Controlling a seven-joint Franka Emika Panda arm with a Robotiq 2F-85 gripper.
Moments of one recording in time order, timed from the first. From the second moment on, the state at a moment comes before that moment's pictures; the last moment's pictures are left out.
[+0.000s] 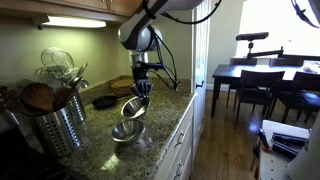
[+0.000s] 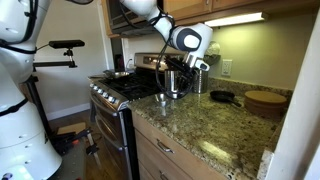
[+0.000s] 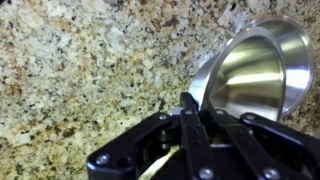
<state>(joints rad) -0.05 0.52 0.04 -1.67 0.22 1.96 -0.12</state>
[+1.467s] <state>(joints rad) -0.04 0.57 0.12 -1.65 0.28 1.85 -0.27</state>
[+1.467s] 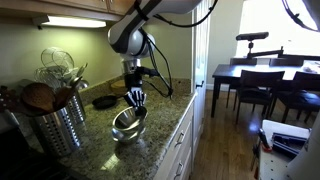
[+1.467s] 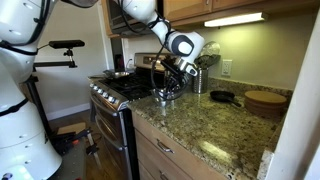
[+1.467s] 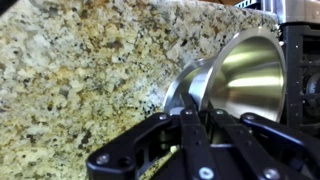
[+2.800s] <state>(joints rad) -0.05 0.73 0.13 -1.46 0.28 1.81 -0.27</state>
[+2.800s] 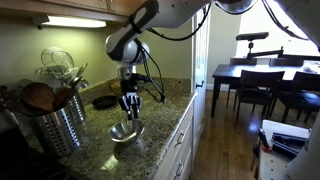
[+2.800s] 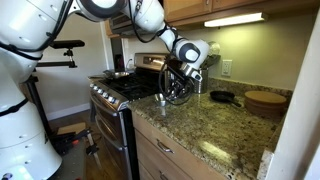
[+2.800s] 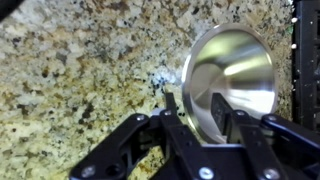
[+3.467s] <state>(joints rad) -0.04 0.73 0.11 -1.44 0.27 1.81 -0.24</state>
